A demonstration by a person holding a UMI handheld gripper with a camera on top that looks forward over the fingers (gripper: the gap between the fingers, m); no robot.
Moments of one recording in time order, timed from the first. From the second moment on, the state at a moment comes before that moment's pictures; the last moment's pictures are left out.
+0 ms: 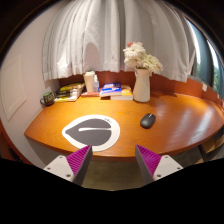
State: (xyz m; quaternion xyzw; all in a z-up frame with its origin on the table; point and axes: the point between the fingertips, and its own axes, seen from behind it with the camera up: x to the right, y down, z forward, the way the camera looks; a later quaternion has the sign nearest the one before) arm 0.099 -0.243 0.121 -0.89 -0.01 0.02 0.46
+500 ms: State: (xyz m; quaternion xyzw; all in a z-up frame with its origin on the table) arm 0.248 -0.103 -0.006 -0.91 0.04 -0.02 0.41
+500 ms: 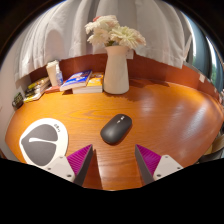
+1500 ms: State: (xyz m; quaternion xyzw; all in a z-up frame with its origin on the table) arm 0.246 0.004 -0.015 -0.94 0.01 0.04 0.35
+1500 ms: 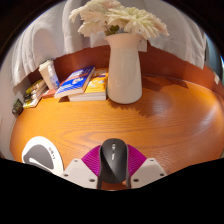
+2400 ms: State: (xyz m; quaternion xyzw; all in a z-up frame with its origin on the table) arm 0.007 -0.033 0.048 -0.92 -0.03 0.02 0.39
